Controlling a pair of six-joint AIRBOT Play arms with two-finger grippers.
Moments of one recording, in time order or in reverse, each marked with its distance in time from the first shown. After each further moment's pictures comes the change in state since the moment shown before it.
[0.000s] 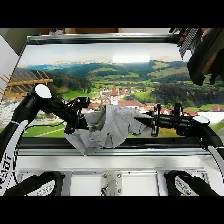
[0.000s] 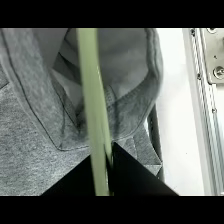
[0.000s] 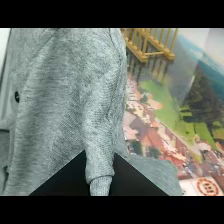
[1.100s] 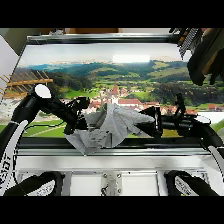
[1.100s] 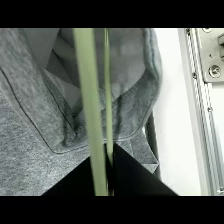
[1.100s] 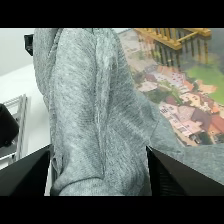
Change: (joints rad) left arm 0.000 0.000 0.000 -0.001 -0.008 0.001; right arm -0.001 0.003 0.000 0.015 0.117 0.415
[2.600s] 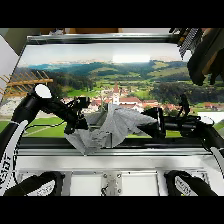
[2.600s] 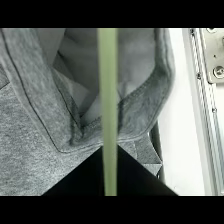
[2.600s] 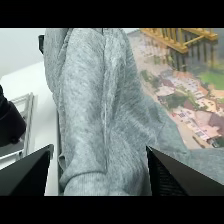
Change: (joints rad) left arm 0.000 0.000 0.000 0.003 0.014 0.000; right arm -0.030 0.018 0.000 -0.014 0.051 0.004
